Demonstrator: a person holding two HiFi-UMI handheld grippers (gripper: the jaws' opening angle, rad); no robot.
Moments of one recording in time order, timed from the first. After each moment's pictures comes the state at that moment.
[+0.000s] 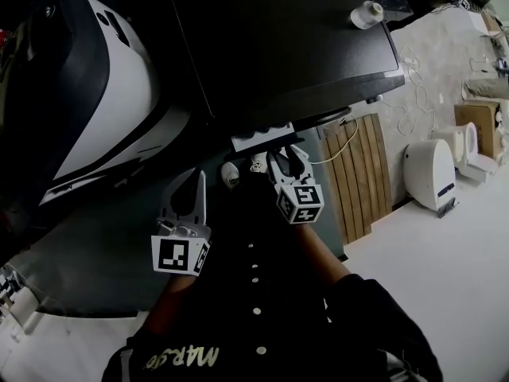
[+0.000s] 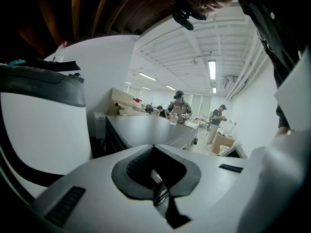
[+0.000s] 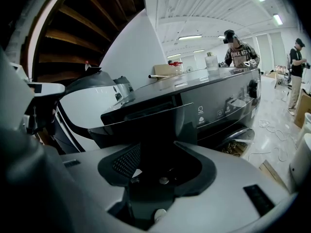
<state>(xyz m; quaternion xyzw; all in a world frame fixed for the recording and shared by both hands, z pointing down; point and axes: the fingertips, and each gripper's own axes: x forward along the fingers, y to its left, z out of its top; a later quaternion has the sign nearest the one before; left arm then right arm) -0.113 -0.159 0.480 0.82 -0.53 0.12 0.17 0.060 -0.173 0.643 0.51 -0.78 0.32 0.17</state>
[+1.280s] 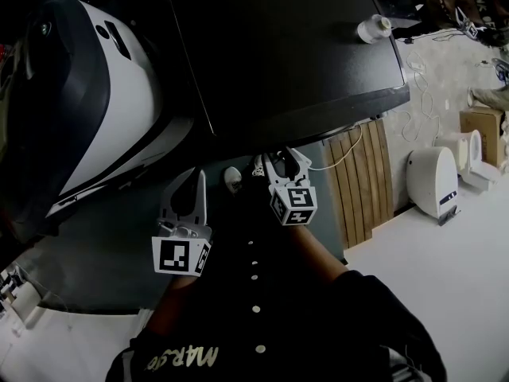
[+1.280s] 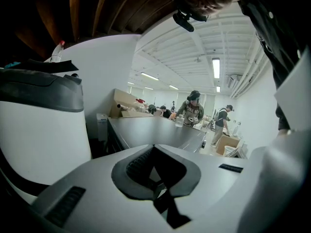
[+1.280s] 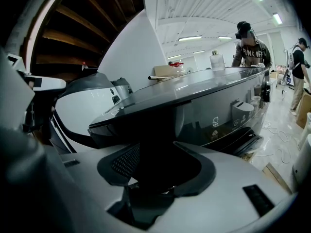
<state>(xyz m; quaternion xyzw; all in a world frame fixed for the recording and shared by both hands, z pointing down) -0.114 -0.203 0.475 0.81 -0.54 0.12 0.17 0.045 -0.215 0.644 0.52 -0.78 0.32 0.16</state>
